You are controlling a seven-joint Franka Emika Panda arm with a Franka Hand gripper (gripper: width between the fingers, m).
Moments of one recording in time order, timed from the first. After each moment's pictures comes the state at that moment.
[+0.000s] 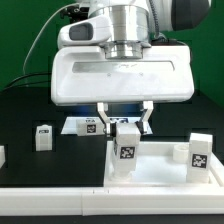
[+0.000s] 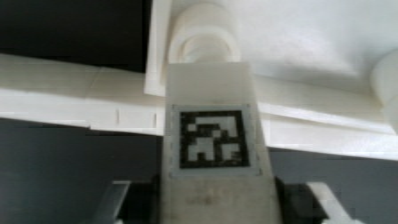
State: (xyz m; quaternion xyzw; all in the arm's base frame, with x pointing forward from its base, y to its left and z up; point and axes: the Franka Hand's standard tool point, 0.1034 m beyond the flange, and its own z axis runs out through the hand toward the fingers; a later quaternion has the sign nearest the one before) arm 0.631 -0.004 0.094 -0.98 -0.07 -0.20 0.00
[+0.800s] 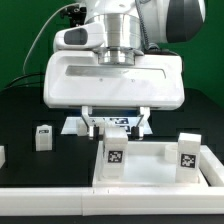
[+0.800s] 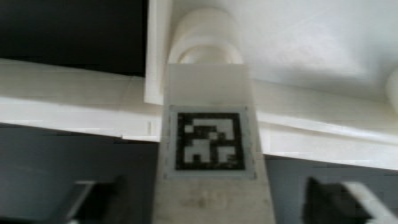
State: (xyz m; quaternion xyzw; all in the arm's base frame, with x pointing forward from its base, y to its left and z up) arm 0.626 -0.017 0.087 -0.97 -0.06 -0.23 -0.02
